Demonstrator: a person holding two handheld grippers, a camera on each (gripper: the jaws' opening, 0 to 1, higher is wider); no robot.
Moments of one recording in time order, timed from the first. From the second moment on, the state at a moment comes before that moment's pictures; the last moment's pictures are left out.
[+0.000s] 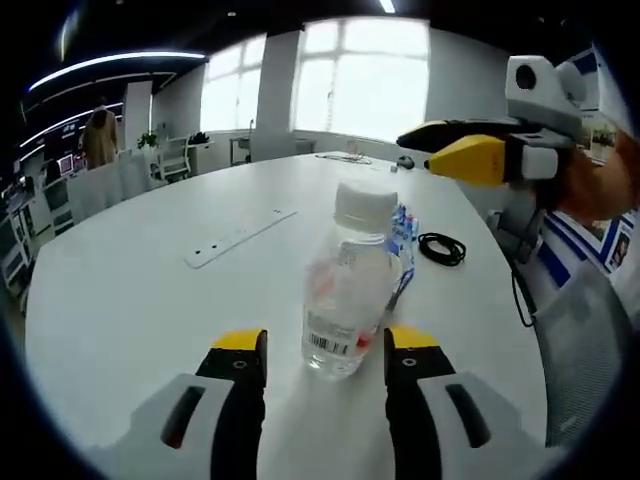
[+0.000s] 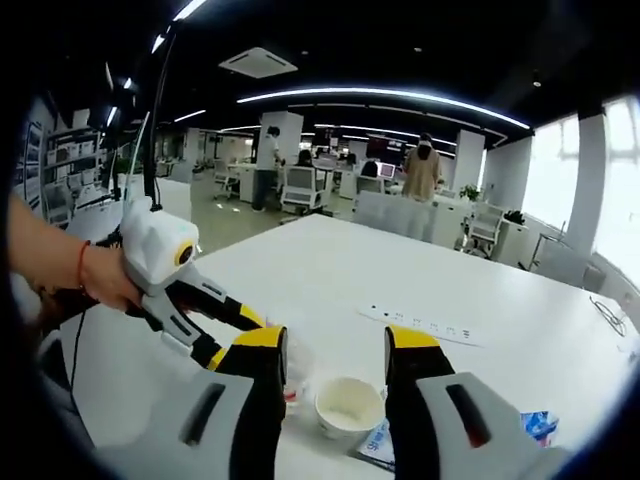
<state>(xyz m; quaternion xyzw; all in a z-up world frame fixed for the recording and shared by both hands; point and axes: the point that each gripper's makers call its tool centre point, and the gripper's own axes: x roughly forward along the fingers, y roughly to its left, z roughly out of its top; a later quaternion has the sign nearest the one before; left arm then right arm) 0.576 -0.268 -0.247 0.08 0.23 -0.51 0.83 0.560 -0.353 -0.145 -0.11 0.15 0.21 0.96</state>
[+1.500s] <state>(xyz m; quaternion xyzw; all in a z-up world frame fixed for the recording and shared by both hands) 0.479 -0.264 -0.151 0.07 0.21 -0.43 0.88 0.471 -0.515 -0.110 -0.07 0.18 0.23 0.95</state>
